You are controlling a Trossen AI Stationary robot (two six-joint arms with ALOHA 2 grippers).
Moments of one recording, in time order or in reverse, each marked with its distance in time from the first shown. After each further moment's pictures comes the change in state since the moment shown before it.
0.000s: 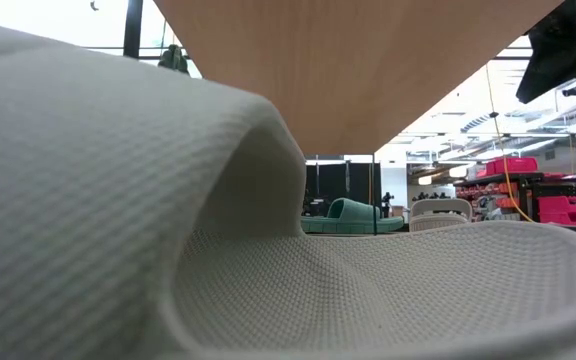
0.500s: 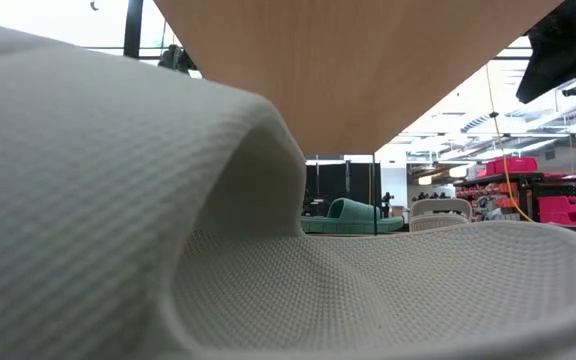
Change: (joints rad) left arm 0.010 0.003 0.000 -0.128 -0.013 0.053; right arm 0.000 0.000 0.000 0.000 -0.002 0.021
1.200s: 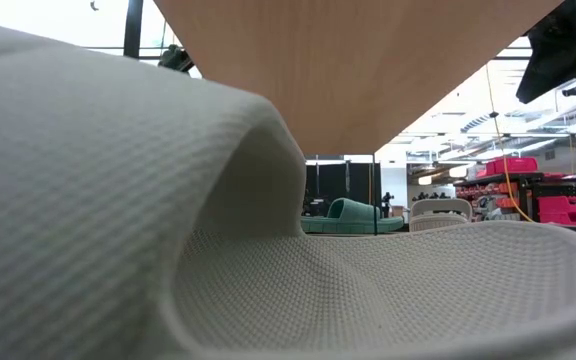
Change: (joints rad) left arm 0.010 0.008 0.000 -0.111 -0.113 0.044; right arm 0.000 0.000 0.000 0.000 0.000 0.006
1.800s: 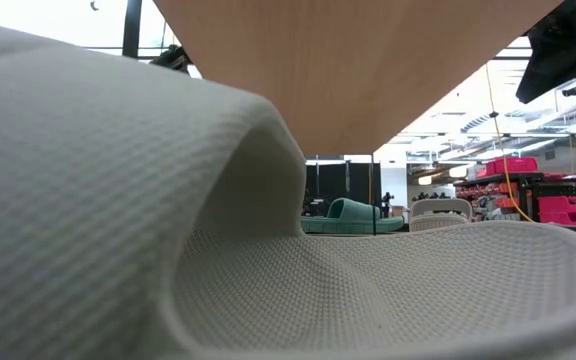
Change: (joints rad) left arm 0.000 -0.002 0.000 -0.121 -0.035 0.015; right arm 0.000 0.000 0.000 0.001 0.000 0.002
